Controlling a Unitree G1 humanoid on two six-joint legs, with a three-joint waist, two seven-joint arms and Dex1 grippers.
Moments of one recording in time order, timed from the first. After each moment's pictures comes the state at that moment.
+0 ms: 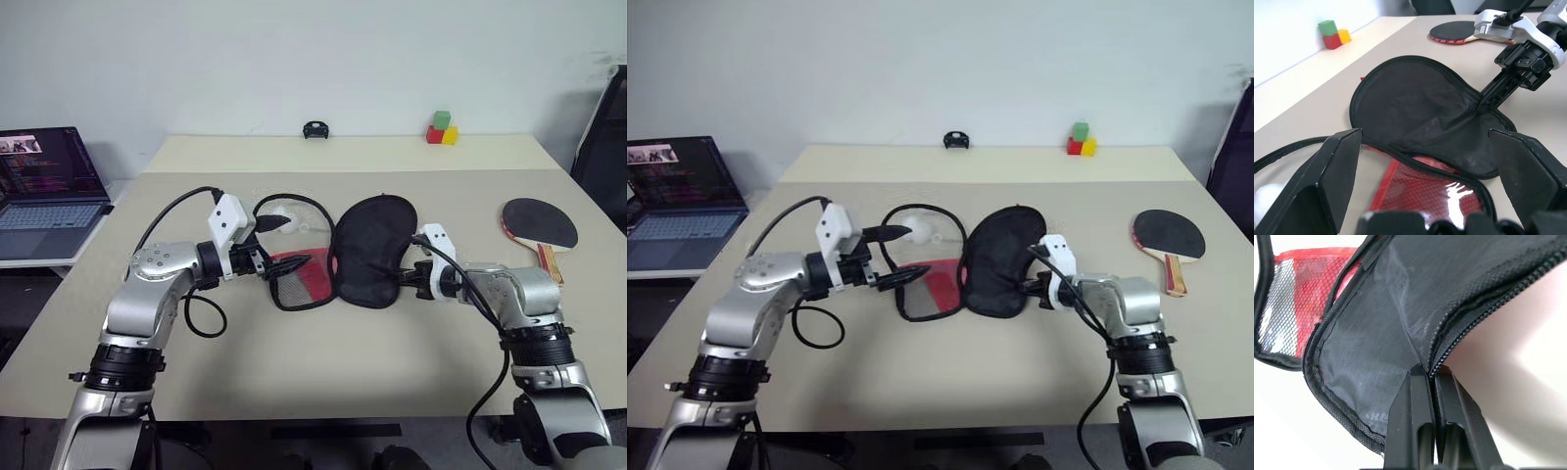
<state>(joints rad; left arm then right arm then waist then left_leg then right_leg) -0.57 0.62 0.00 0.01 -0.35 0.32 -1.01 -0.68 -0.40 -0.05 0.07 0.43 1.22 0.50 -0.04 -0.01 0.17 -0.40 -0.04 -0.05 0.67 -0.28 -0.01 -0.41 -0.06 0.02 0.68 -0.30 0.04</state>
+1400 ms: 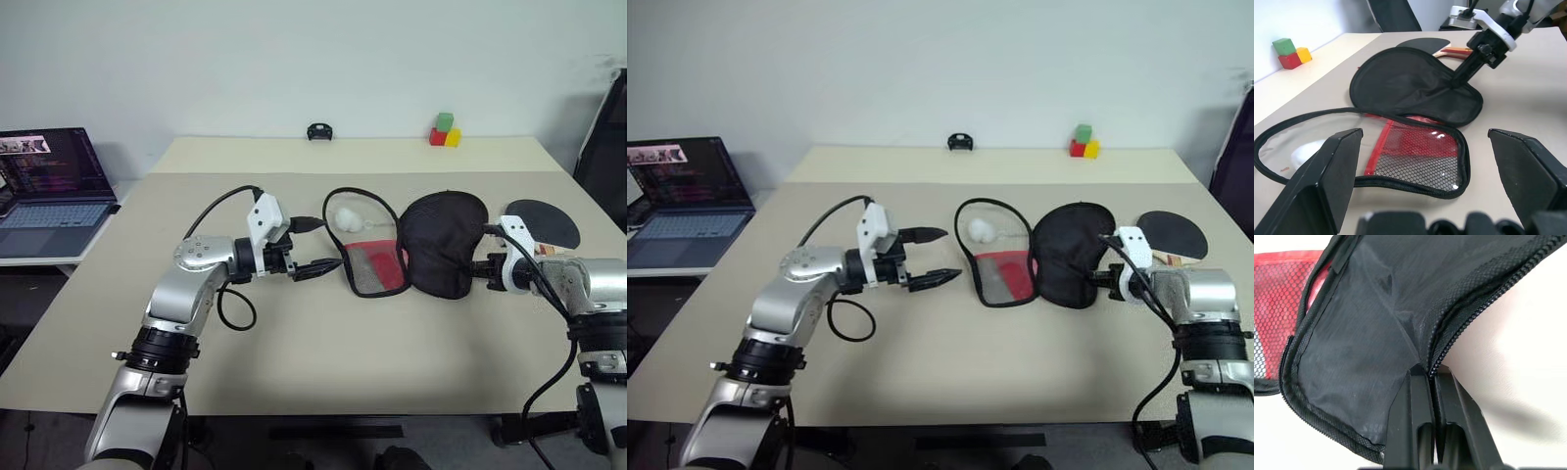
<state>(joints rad) -0.66 0.52 -0.08 0.09 -0.33 0.29 -1.05 -0.73 -0.68 -0.09 0.35 0.36 1.06 0.59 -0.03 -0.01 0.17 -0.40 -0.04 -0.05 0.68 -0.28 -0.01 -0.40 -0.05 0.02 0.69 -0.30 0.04</state>
